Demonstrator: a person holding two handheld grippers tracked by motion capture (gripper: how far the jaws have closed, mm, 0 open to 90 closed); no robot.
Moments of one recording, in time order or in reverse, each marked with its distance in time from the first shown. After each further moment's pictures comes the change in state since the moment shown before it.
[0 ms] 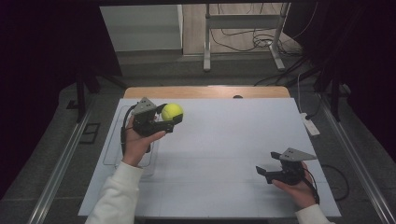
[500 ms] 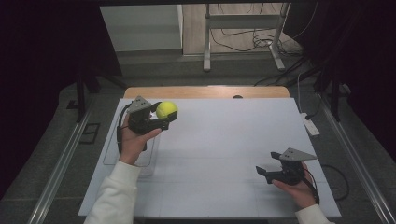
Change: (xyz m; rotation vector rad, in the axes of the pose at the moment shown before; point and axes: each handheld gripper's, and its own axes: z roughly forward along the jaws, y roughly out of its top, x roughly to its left) left arm 0.012 -0.002 -0.004 -0.008 0.046 -0.018; right arm 0.000 0.000 0.000 0.000 0.000 0.000
